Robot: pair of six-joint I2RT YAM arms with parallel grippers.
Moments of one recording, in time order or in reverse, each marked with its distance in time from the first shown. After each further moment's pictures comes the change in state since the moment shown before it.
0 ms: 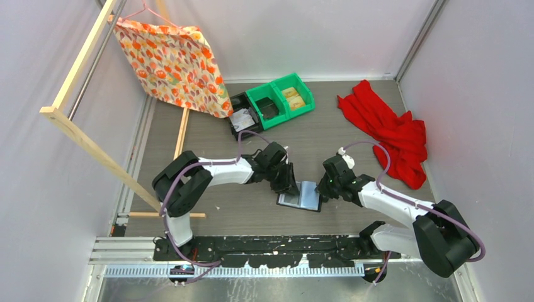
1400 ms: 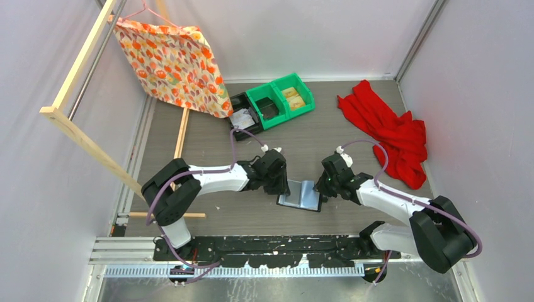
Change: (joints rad) left arm -0.070 -0.123 -0.082 -0.075 -0.339 0.002; right arm -0.002 0.045 0.014 0.030 -0.018 -0.008
